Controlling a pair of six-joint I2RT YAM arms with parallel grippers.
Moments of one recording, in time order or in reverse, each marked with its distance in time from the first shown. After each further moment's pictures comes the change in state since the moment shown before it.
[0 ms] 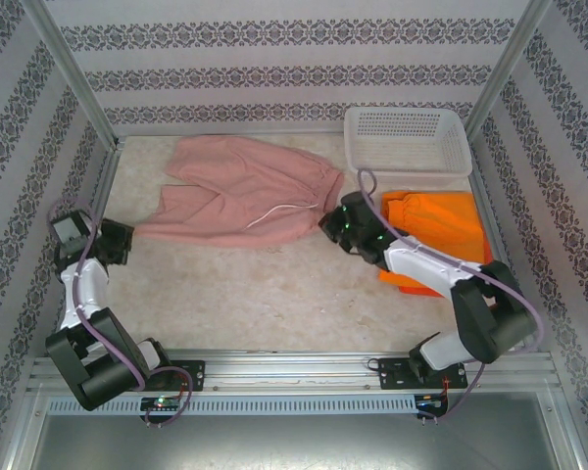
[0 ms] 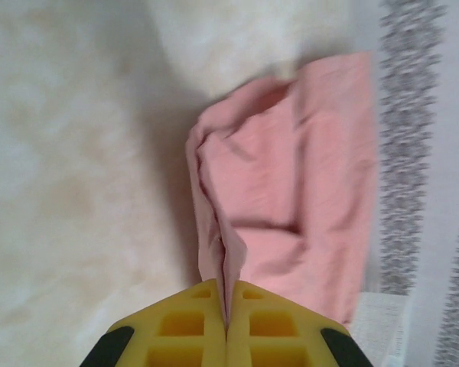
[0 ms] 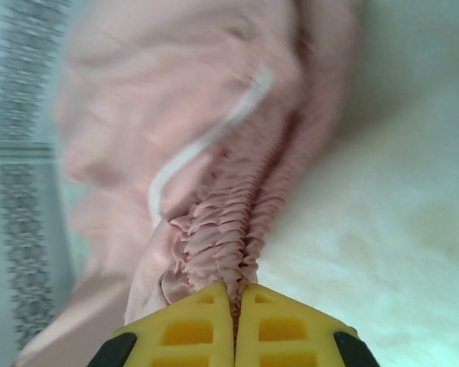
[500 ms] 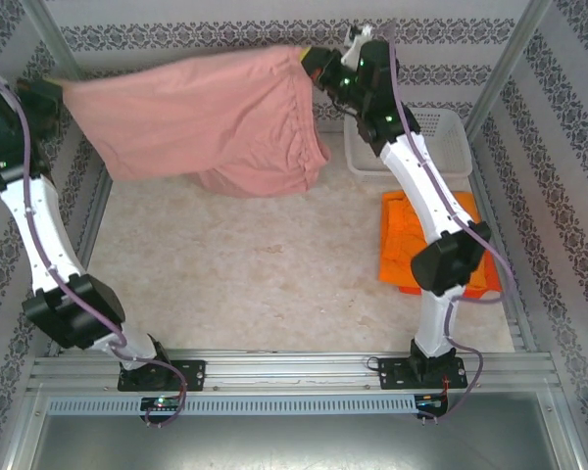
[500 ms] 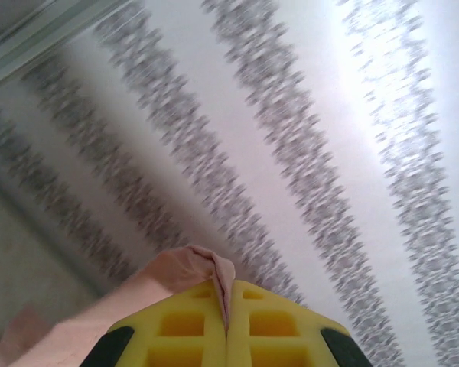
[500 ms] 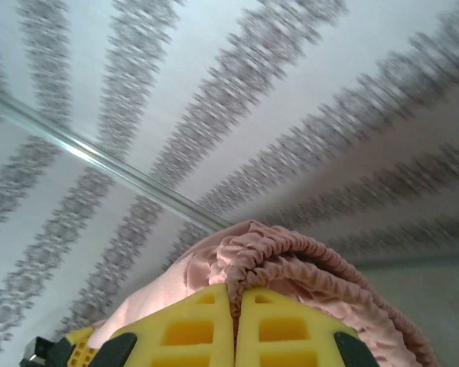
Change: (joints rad) left arm -0.039 0.415 1.115 -0.001 -0.013 -0.152; right arm -0.144 0.562 1.439 -0.182 -0.263 -0.201
